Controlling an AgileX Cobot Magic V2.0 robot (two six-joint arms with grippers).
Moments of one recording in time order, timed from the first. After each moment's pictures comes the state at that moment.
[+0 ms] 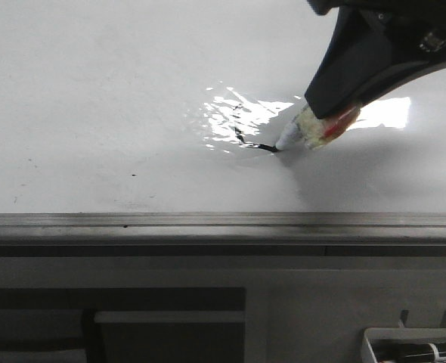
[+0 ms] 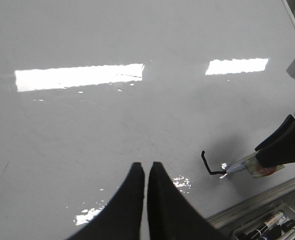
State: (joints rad) left arm -0.50 0.25 -0.42 -0.28 0.32 0.11; right arm 0.65 1.20 -0.88 -0.03 0.57 0.11
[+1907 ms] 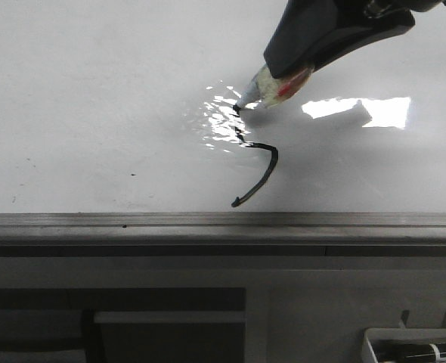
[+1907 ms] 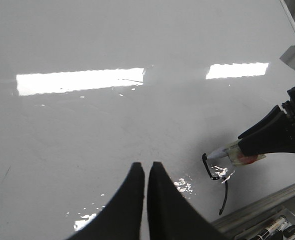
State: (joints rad) left arm -0.50 0.25 -0.42 -0.28 0.31 0.11; right arm 0.68 1.23 -0.93 -0.07 0.45 0.14
